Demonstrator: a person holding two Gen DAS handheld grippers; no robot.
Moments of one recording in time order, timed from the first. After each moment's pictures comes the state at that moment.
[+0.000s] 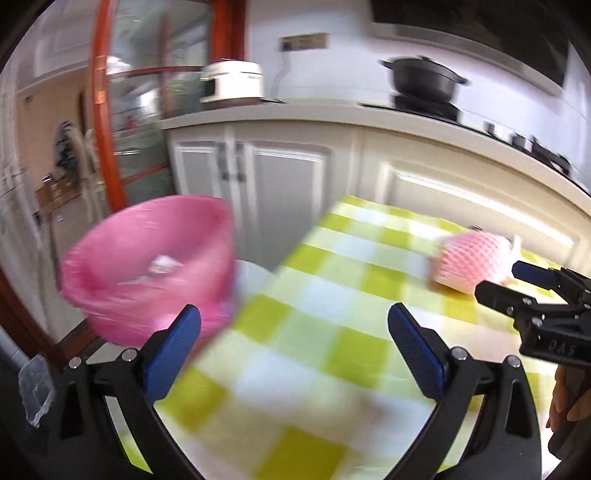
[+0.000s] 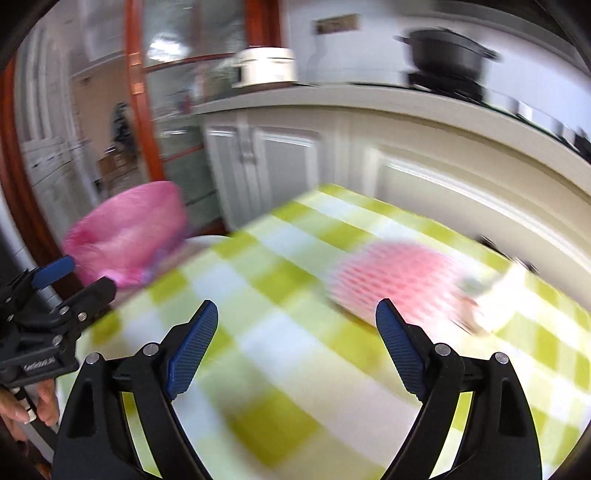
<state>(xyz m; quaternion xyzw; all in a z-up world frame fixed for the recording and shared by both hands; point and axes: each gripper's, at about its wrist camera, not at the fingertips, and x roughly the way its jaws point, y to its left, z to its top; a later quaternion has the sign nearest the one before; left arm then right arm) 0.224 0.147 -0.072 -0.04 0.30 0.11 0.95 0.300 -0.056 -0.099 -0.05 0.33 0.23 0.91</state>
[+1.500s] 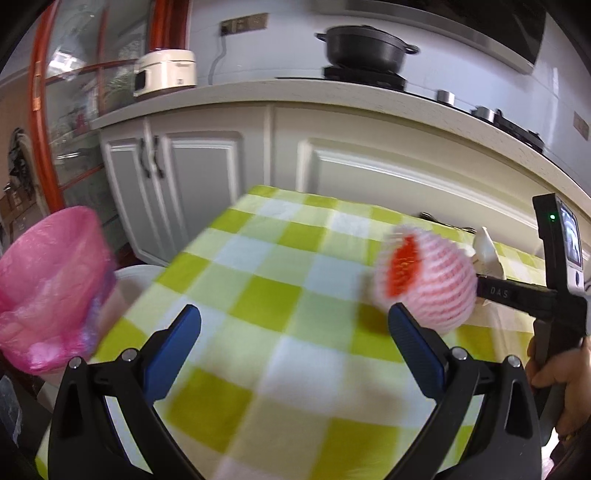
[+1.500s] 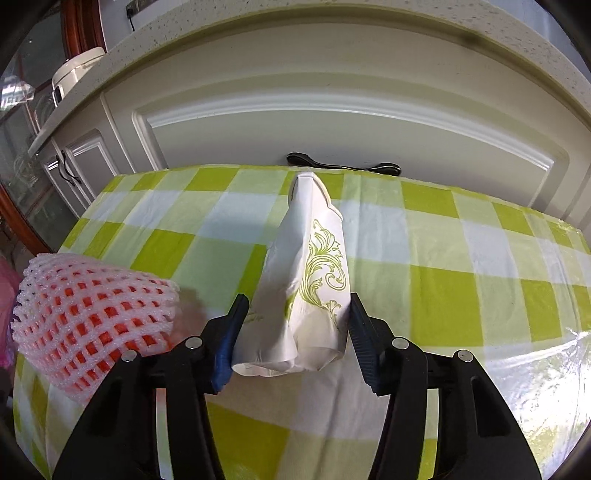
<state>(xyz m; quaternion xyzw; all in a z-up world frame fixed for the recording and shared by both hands) 0.318 0.066 -0.093 -0.04 0.32 0.03 0.94 0.415 -0.180 -0.155 0.04 0.42 0.03 0.91</state>
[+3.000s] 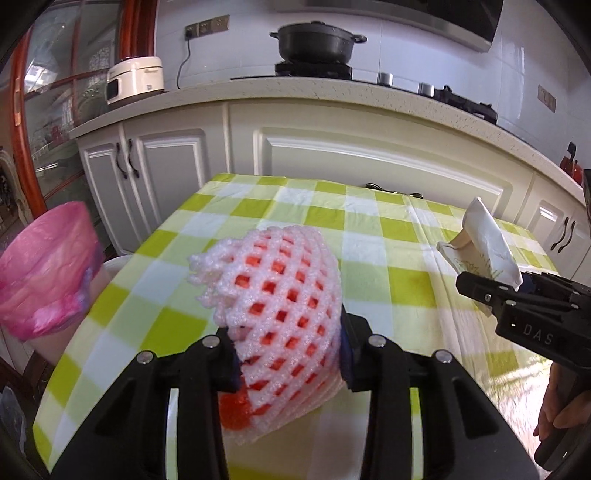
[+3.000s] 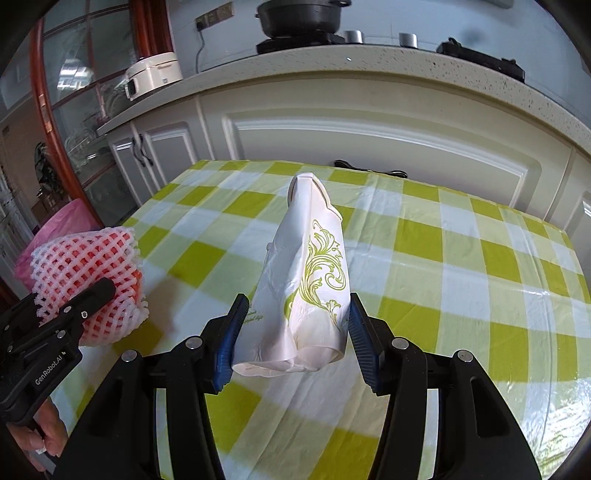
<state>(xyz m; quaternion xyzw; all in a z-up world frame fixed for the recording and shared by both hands) 0.240 0.029 -0.086 -0.01 0.33 -0.02 0.94 0.267 -0.172 -0.110 0.00 0.37 0.12 0.92</state>
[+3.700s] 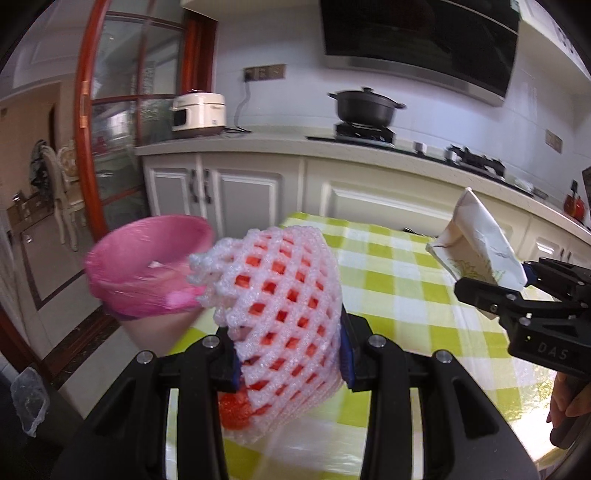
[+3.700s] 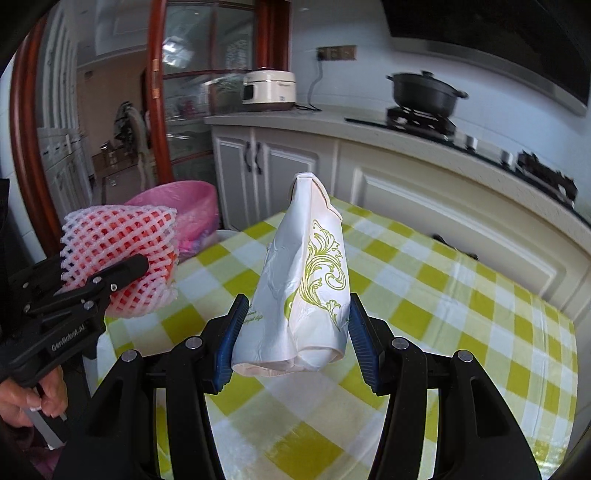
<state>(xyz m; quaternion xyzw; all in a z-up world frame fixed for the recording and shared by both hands) 0.091 0.133 -0.018 -0.04 0.25 0.05 0.97 0.151 -0.051 -0.028 -0.10 0.28 0.25 0.92</state>
